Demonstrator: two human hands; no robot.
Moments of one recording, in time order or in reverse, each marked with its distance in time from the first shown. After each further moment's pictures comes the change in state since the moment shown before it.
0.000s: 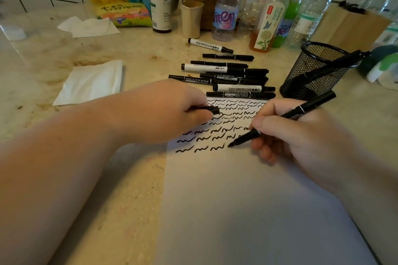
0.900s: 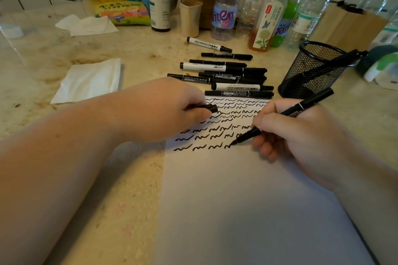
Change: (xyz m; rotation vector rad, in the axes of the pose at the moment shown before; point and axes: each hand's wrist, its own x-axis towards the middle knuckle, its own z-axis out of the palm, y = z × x) left_hand 0.000 -0.001 0.000 0.010 0.005 0.001; right_hand 0.003 0.000 -0.002 -0.070 0.082 0.049
